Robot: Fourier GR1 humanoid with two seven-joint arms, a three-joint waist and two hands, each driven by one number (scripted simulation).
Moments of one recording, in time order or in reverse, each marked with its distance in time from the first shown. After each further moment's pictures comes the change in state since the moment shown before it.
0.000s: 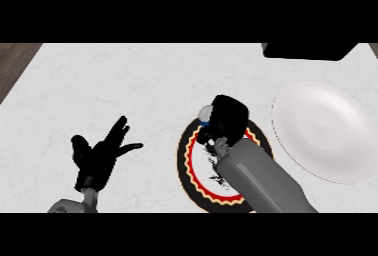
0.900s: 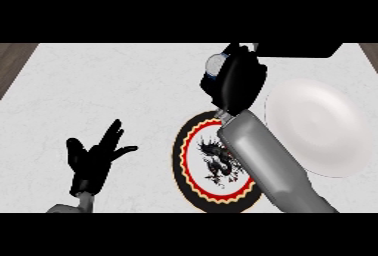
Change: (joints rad) left arm 0.034 0.006 0.015 -0.021 -0.004 0.024 0.020; right arm -0.175 0.020 -0.165 0.022 0.543 -0.292 0.063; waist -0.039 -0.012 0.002
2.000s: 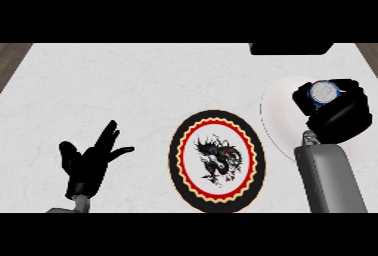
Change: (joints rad) left arm 0.025 -0.004 0.026 -0.016 -0.003 -0.009 -0.016; right arm 0.415 -0.072 -0.498 -0.152 0.174 -0.444 -0.184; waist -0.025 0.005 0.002
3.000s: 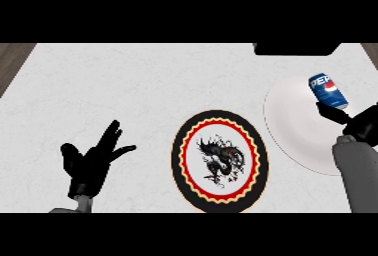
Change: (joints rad) left arm 0.002 -0.021 0.007 0.002 -0.017 -0.029 -0.023; right arm -0.038 -0.203 -0.179 0.387 -0.896 -0.034 -0.581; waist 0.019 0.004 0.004
